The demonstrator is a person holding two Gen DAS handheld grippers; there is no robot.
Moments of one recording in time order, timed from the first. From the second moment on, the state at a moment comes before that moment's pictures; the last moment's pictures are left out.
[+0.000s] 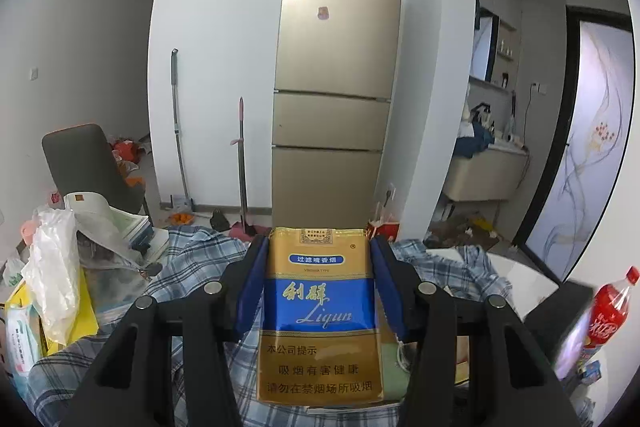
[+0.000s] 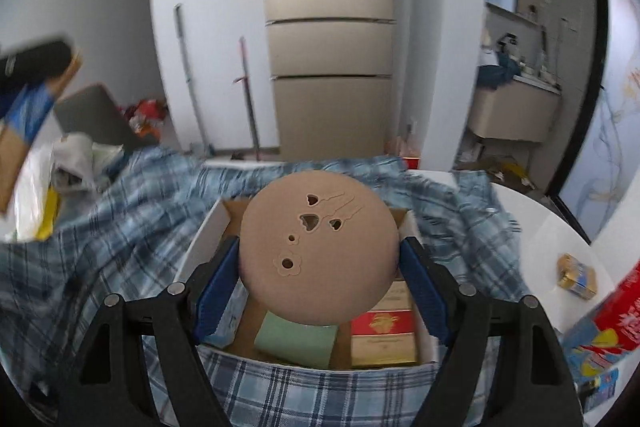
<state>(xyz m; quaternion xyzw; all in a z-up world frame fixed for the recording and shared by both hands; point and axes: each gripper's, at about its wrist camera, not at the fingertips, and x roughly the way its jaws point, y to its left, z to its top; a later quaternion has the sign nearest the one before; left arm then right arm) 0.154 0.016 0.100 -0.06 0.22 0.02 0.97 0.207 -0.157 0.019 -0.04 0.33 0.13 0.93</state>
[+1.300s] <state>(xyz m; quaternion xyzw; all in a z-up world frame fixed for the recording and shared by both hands) 0.212 -0.018 0.016 -0.03 0.31 -0.02 0.95 0.242 -0.191 -0.019 0.00 0.40 0.12 0.91</state>
